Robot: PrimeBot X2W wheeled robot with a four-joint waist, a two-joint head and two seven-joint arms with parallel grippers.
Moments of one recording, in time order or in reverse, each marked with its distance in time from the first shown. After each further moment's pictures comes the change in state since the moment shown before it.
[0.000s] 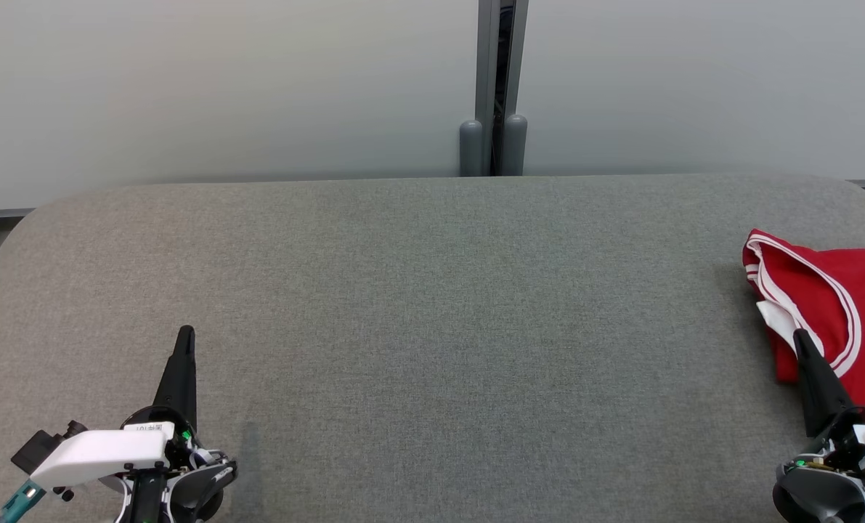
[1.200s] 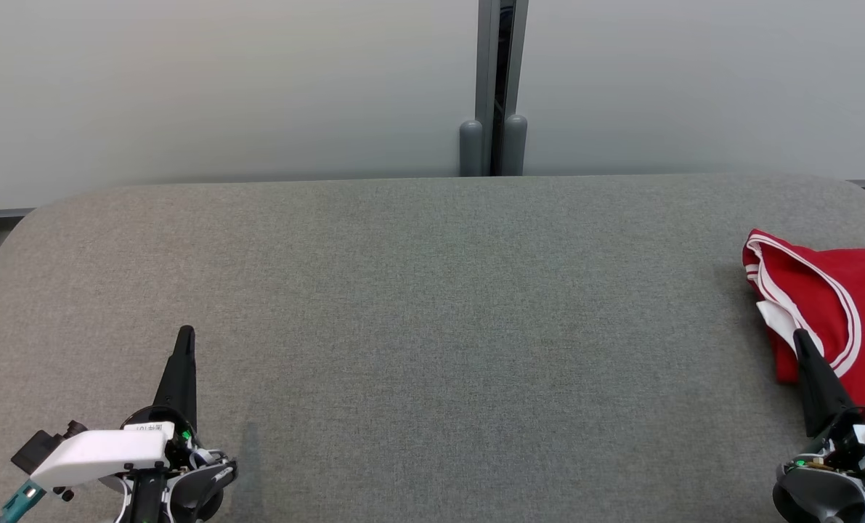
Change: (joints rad) left arm 0.000 0.000 0.000 0.000 0.000 0.000 0.000; right arm 0.000 0.000 0.000 0.000 0.000 0.000 0.000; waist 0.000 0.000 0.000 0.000
